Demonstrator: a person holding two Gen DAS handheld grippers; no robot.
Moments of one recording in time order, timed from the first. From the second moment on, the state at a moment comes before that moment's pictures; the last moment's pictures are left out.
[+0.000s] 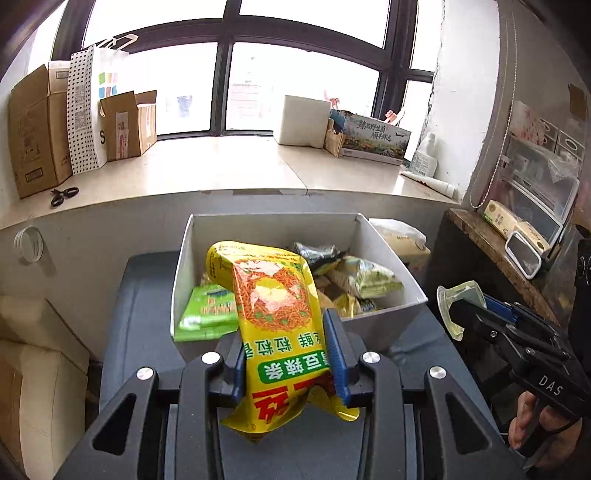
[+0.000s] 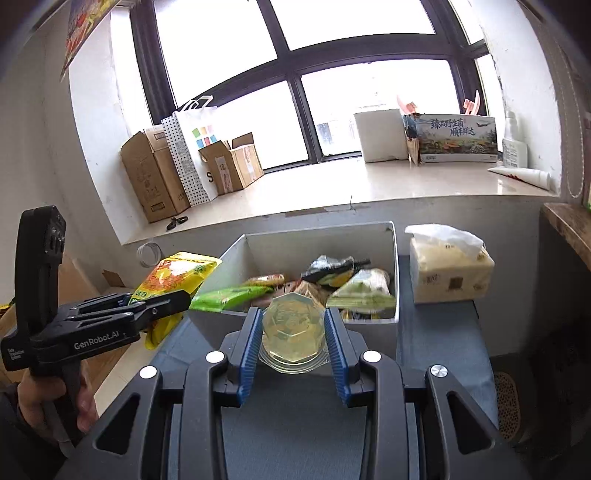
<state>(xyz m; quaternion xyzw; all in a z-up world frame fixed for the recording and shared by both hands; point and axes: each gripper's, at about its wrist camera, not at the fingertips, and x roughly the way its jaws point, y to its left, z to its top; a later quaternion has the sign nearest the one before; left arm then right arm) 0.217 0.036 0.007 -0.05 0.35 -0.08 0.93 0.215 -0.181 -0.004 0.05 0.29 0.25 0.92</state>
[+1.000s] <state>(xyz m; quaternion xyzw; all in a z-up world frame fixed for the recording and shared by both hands) 0.246 0.050 0.016 -0.01 0.29 0.01 0.96 0.300 -0.167 -0.022 0.01 0.31 0.16 0.94</state>
